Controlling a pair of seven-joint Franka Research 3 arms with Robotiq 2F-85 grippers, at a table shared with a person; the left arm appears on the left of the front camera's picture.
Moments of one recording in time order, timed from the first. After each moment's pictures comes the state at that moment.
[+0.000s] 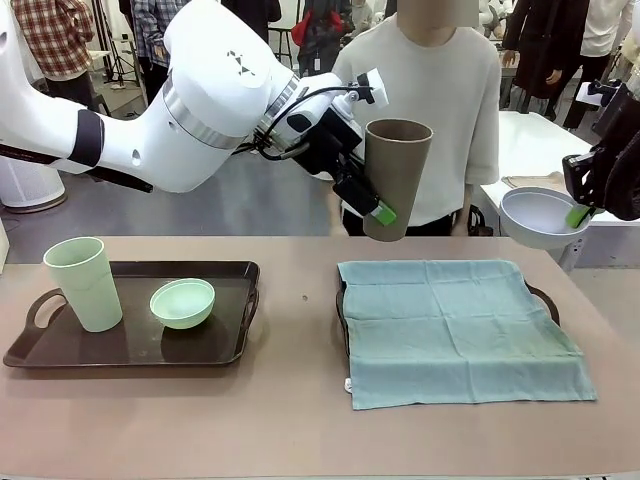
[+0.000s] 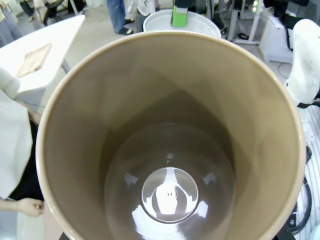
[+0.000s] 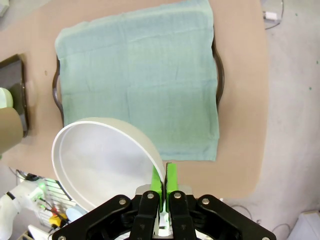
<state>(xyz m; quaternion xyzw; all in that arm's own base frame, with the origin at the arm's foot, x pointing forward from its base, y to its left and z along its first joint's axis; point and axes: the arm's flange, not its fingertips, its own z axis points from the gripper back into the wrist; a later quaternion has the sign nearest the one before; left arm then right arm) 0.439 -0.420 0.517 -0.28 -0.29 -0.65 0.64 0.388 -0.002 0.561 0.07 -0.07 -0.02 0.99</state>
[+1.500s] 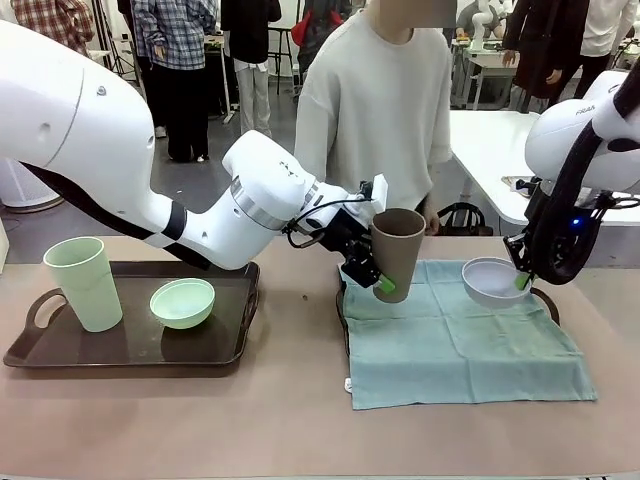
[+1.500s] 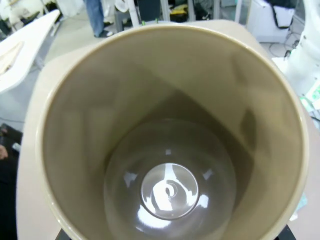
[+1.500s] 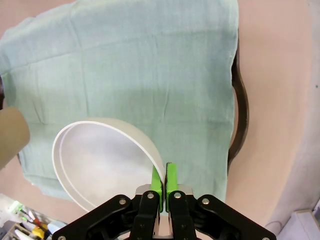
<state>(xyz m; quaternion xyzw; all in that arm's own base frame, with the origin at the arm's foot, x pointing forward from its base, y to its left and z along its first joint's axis) 0.506 -0.448 0.348 -0.30 -0.29 -0.70 0.57 0.471 0.007 0.398 0.06 0.00 0.00 1.00</state>
